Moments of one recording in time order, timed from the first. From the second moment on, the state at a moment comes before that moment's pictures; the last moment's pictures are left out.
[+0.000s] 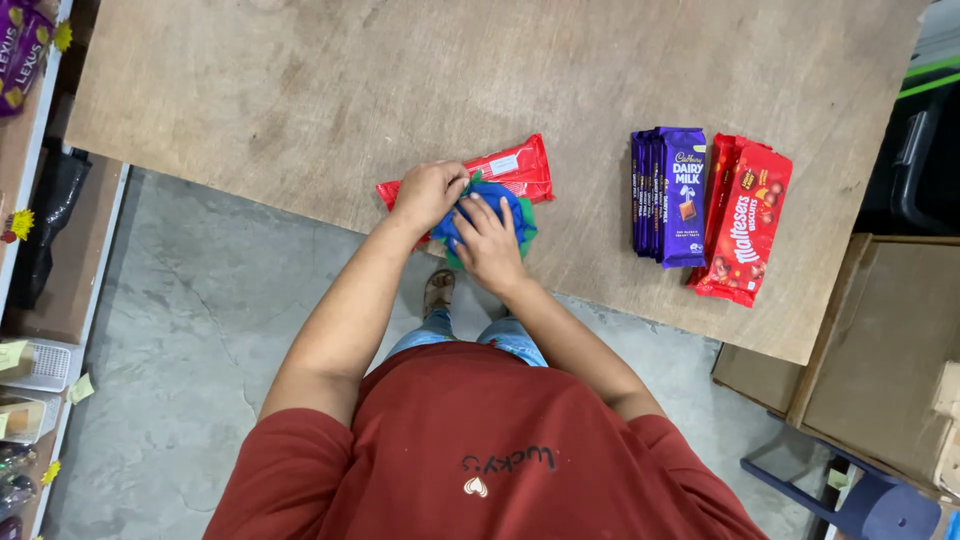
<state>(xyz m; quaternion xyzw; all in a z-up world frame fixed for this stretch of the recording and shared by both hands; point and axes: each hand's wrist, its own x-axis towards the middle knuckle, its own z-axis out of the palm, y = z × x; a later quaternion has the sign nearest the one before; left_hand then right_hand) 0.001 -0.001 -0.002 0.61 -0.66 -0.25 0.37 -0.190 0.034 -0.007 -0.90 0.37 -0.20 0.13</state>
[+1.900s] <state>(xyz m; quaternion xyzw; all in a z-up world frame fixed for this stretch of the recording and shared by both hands) 0.029 0.083 -0.023 0.65 -0.66 -0.05 0.37 -0.218 -0.014 0.002 -0.86 0.46 -0.20 0.08</state>
